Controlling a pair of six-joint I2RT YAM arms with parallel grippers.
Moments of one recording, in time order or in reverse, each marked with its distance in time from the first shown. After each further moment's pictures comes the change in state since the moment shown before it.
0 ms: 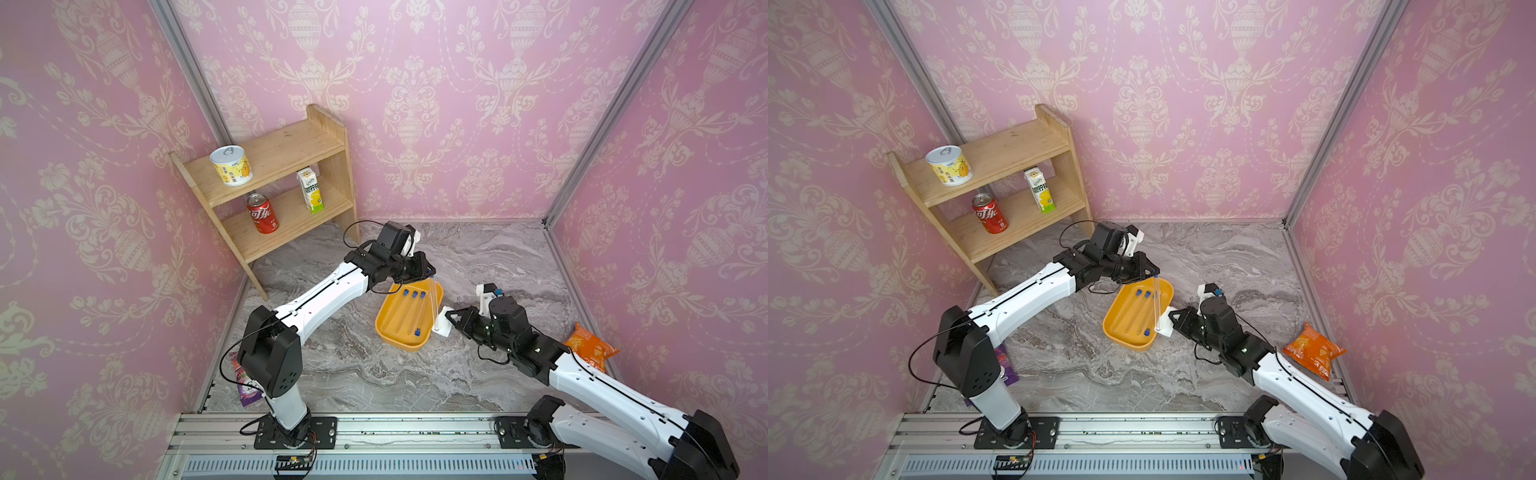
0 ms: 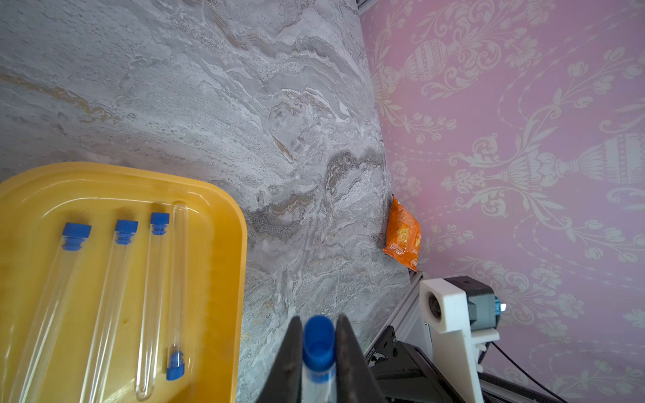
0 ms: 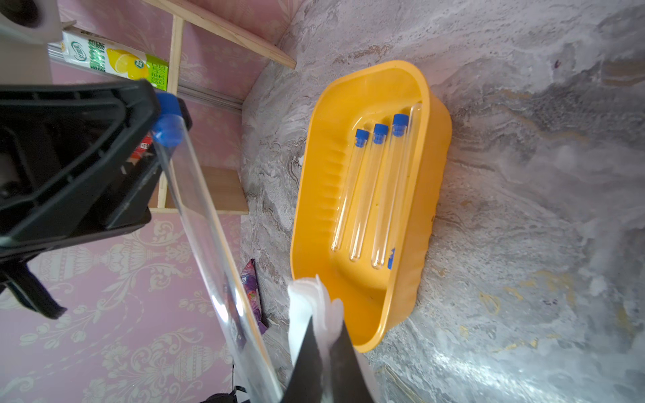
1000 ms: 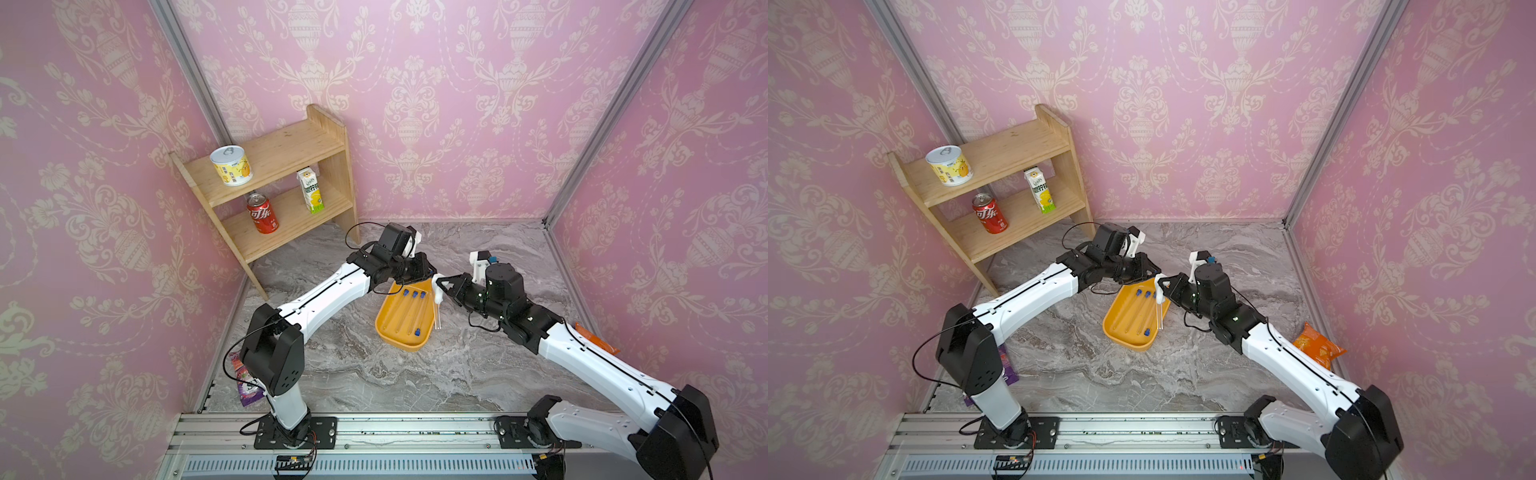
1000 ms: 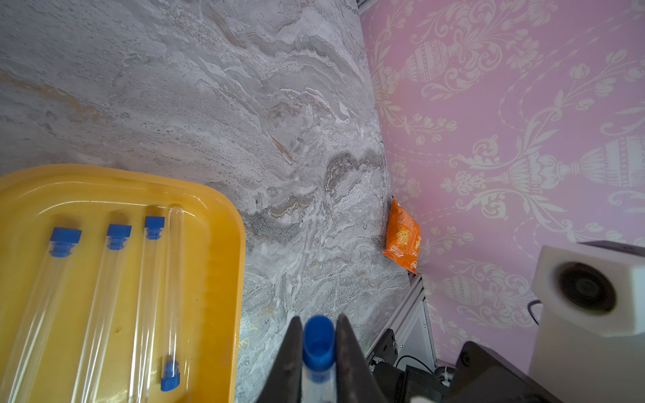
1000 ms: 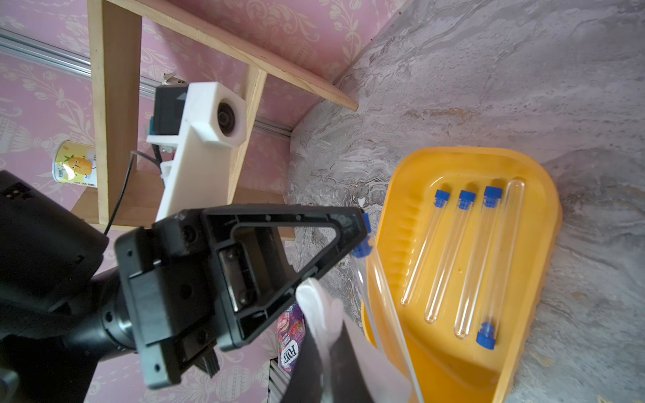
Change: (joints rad) left arm -0.003 0.014 -0.014 0.038 0.003 -0.011; right arm -0.053 0.206 0.296 0.012 -0.053 -0.043
